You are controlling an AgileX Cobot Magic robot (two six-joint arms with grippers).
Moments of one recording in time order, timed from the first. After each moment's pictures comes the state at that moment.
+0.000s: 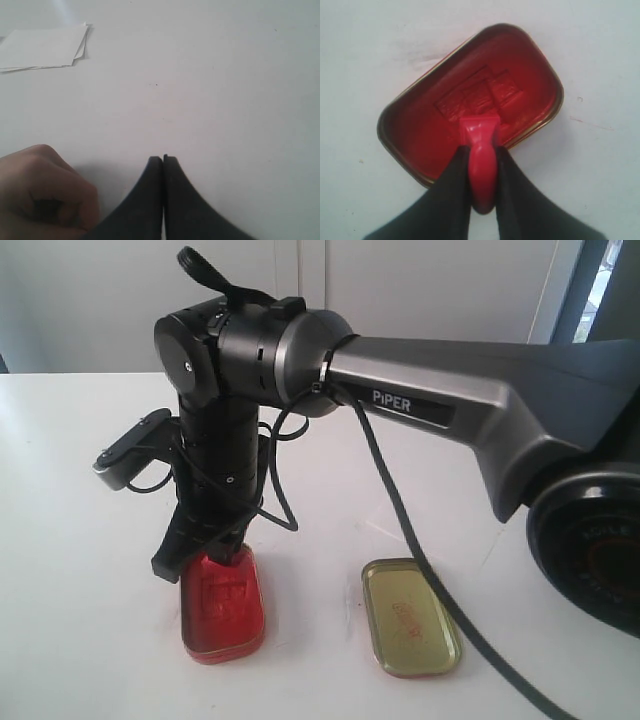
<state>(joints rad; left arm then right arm) 0.07 0.00 0.02 -0.06 0.51 0.16 0.87 2.18 -1.91 0.05 1.22 -0.31</state>
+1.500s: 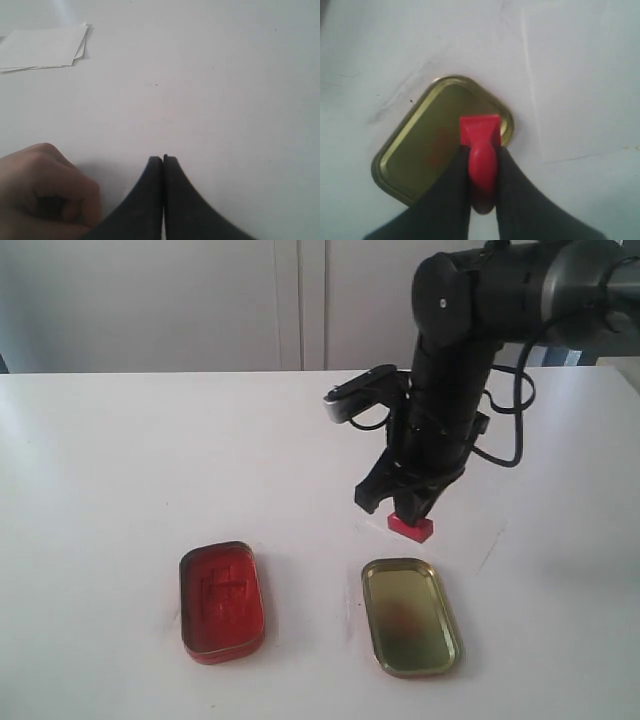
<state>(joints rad) 0.07 0.00 0.02 -0.06 0.51 0.16 0.47 1.89 -1.48 0.05 1.14 -0.30</state>
